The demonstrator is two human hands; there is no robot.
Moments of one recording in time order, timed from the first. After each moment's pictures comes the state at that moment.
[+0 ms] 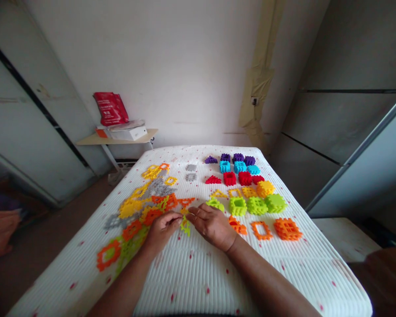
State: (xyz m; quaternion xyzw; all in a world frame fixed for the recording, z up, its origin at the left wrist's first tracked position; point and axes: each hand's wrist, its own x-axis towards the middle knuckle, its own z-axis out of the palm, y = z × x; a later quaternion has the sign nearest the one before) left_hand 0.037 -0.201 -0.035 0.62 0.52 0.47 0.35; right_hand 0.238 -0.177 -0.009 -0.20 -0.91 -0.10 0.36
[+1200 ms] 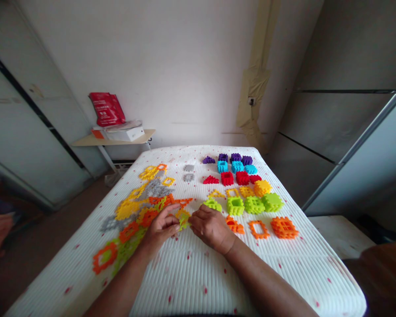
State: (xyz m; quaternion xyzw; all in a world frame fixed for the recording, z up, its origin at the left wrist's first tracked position) left_hand 0.041 -0.209 -0.026 0.50 0.44 0.48 0.57; right_hand 0.237 -0.184 -0.005 -0.25 -0.92 -0.06 0.30
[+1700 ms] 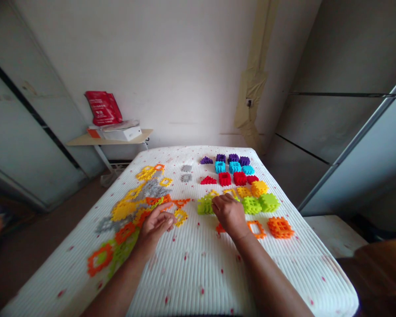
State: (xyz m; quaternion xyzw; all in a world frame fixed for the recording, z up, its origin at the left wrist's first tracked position) left_hand 0.044 -0.210 -0.022 0.47 0.46 0.57 0.50; right_hand 0.285 -0.162 -0.003 -0.49 -0.82 -0.13 0.28
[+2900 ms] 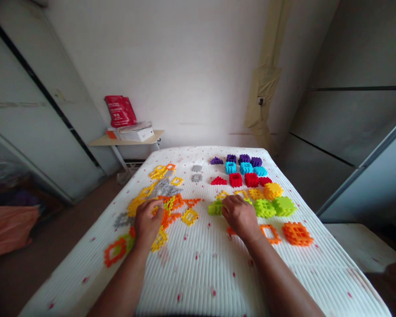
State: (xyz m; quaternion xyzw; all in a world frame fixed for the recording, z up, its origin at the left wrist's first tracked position) left_hand -0.008 -0.190 -0.029 0.58 0.69 0.44 -0.01; right_hand 0.282 -0.162 -0.005 -0.49 -0.83 -0.11 0.25
